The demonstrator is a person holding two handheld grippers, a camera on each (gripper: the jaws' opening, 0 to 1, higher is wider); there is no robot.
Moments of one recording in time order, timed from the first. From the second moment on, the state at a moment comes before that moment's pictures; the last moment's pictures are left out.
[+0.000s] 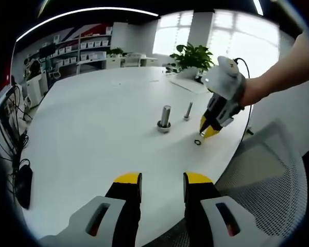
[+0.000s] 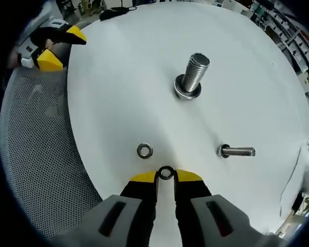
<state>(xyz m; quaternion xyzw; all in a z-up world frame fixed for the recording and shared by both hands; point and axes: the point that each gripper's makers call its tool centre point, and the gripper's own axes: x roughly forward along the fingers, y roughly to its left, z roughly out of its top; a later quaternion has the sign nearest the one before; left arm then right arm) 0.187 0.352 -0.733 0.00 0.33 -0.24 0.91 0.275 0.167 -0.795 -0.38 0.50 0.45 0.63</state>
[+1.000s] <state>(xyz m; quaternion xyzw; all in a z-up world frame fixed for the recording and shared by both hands) 0.187 0.354 -0.733 -0.01 0.33 -0.24 0.91 0.338 0.160 -0.739 -0.35 0.46 0.43 0.69</state>
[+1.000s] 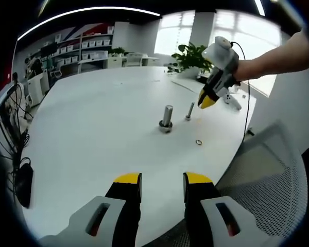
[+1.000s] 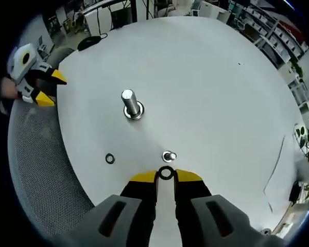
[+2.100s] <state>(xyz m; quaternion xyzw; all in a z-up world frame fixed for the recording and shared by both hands) 0.187 0.354 -0.734 -0.01 0.33 -0.24 0.91 0.351 0.173 -0.739 -0.37 0.44 0.43 0.69</state>
